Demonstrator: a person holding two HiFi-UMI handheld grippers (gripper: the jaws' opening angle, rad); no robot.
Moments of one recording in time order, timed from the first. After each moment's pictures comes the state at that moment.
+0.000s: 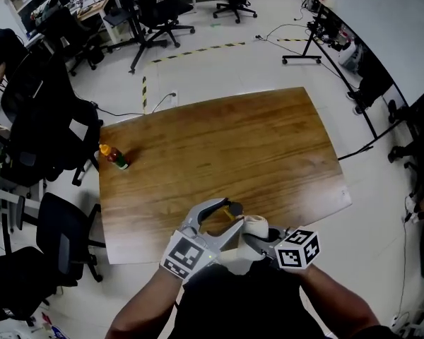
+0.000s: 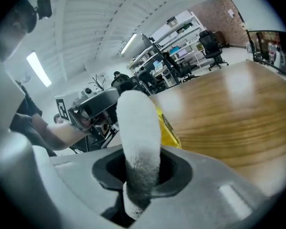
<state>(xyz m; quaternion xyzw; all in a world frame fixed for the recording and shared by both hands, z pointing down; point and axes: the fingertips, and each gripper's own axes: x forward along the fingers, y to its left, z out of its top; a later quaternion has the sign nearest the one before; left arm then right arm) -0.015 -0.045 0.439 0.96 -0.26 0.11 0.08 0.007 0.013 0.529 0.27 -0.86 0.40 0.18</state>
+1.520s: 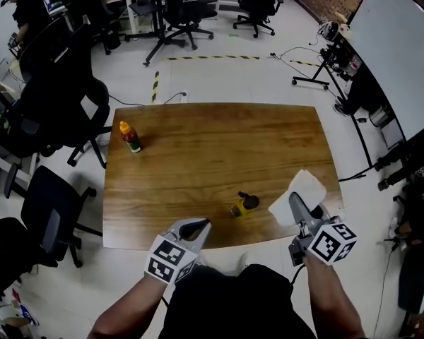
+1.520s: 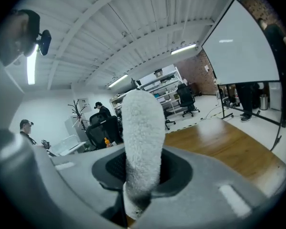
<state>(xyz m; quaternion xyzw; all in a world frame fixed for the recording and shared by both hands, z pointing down) -0.113 -0.003 0.488 0.89 -0.35 0.15 0.23 0.081 -0.076 0.393 0.50 -0.83 0.25 0.04</state>
